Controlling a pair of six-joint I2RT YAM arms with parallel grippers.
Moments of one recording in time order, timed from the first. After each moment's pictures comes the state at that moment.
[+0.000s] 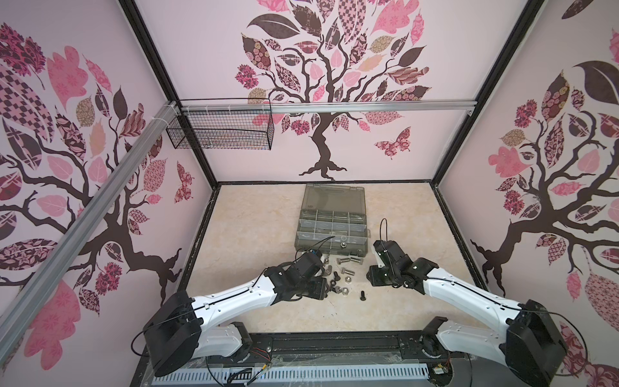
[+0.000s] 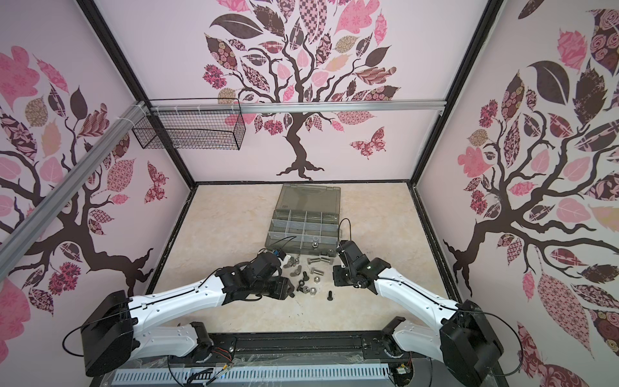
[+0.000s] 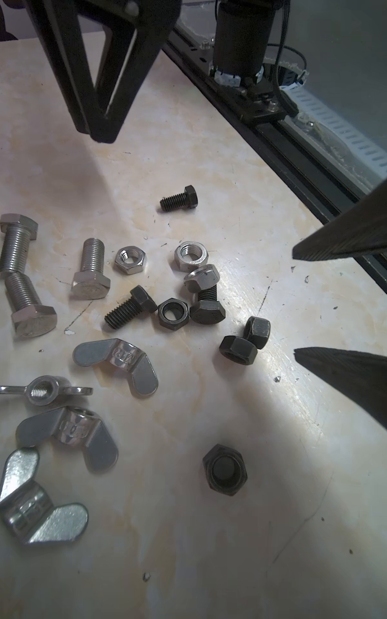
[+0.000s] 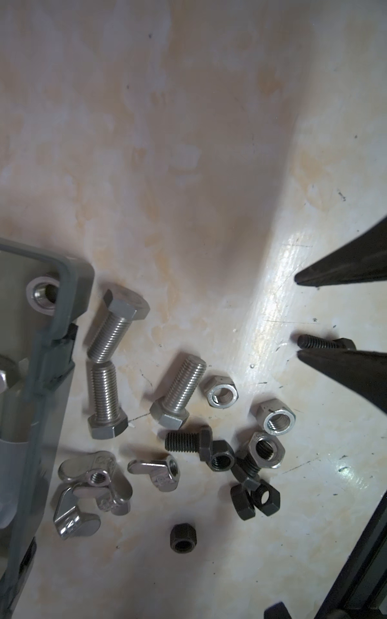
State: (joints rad) left arm -0.95 1.29 0.73 -0.43 0.11 -0.65; right arm 0.62 1.14 0.63 -0.54 -0.05 0.53
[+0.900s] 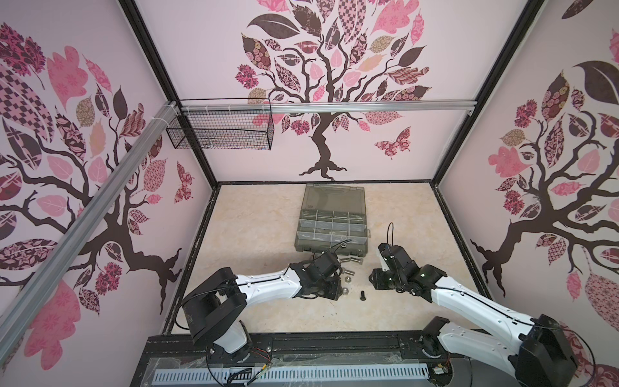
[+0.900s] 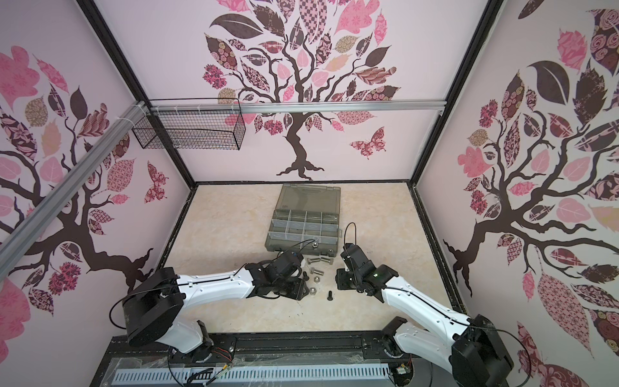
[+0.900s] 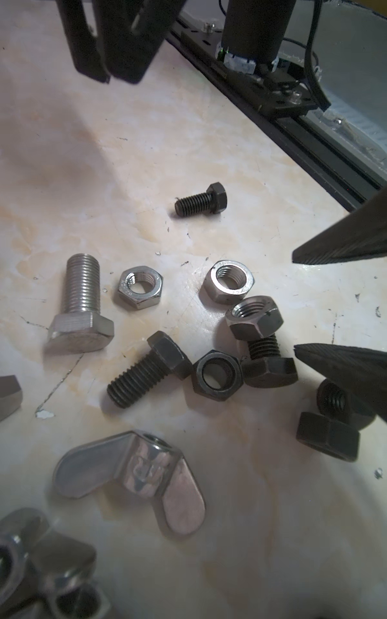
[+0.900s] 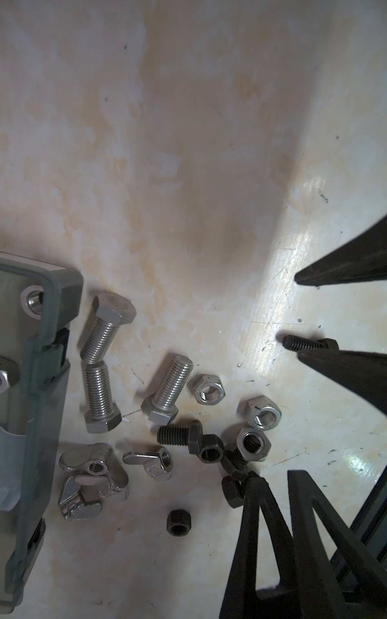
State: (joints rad) left arm -0.99 1.57 0.82 -0.29 0.17 -0.69; right arm 0.62 1.03 0.57 -0.54 -0.05 0.56
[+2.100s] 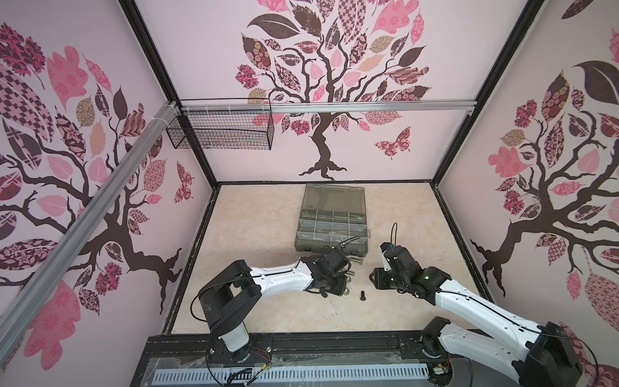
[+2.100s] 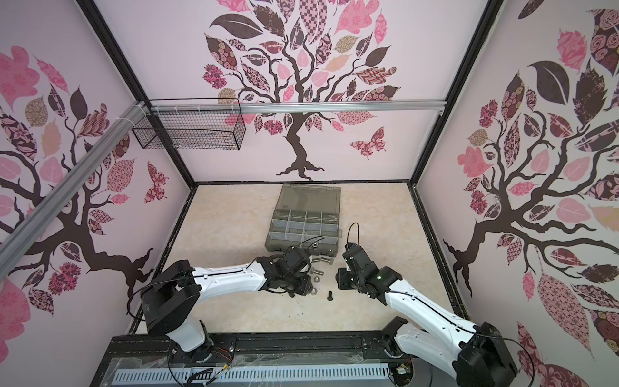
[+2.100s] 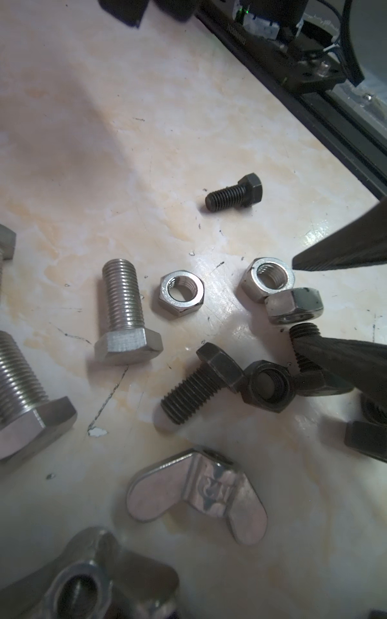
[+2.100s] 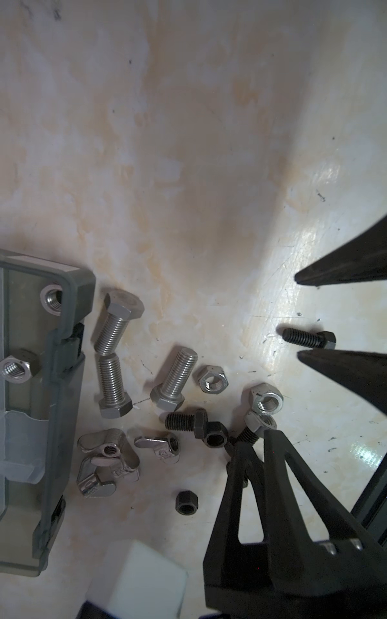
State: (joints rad) left arm -1.00 1.68 0.98 -0.39 0.12 -0.62; right arm 0.62 0.98 0.56 -0.54 -0.05 0.58
